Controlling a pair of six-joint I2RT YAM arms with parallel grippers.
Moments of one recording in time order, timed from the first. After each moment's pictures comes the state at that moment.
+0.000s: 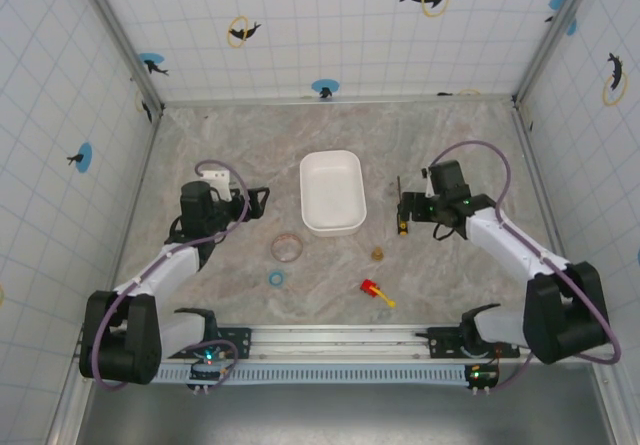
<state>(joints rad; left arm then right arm) -0.13 1.16 0.44 0.23 0.41 -0.28 0.35 1.30 0.78 -0.45 -0.04 0.31</state>
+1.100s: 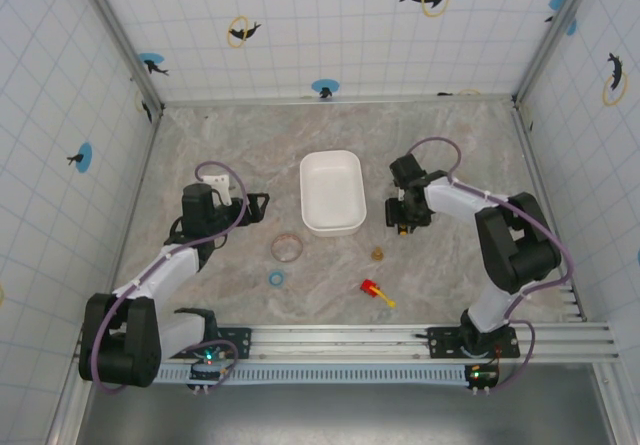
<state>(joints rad) -0.13 1.15 0.44 0.13 0.40 -0.32 0.46 1.71 1.00 -0.60 -0.01 0.37</state>
